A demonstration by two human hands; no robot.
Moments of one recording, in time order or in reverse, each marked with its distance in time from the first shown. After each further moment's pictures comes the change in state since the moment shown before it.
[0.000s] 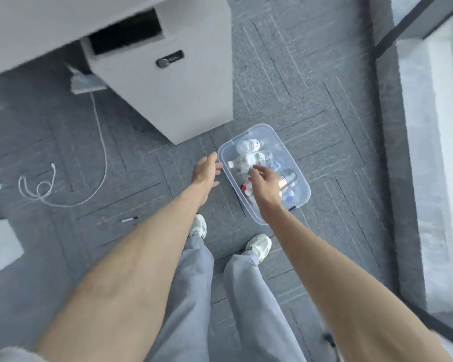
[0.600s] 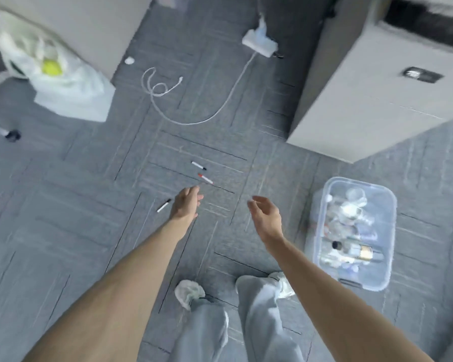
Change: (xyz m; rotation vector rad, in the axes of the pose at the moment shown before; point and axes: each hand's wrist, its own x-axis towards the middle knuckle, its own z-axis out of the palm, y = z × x) left_hand -0.060 -0.265 -0.264 -0.513 0.509 -0.171; right_hand -0.113 0.129 0.211 -0.616 -0.561 -0.223
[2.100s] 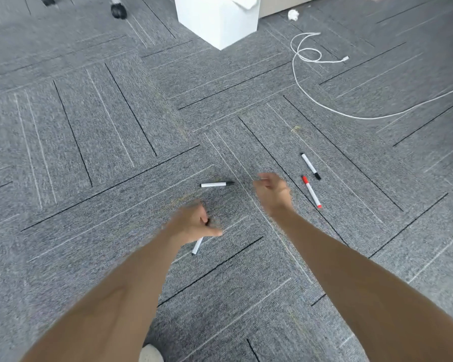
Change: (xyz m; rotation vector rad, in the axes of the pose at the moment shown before) left_hand 0.392 -0.399 -0.062 0.497 0.184 0.142; right_hand 0.361 0.233 0.389 -0.568 -0.466 -0.609
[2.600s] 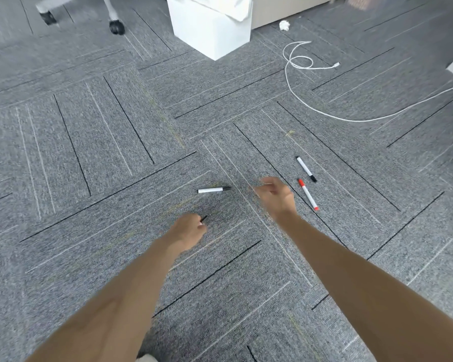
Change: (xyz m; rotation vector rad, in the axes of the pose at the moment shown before) left_hand 0.007 -0.004 0.011 -0.045 0.066 0.037; right_hand 0.000 0.016 -0.014 0.079 0.002 -0.003
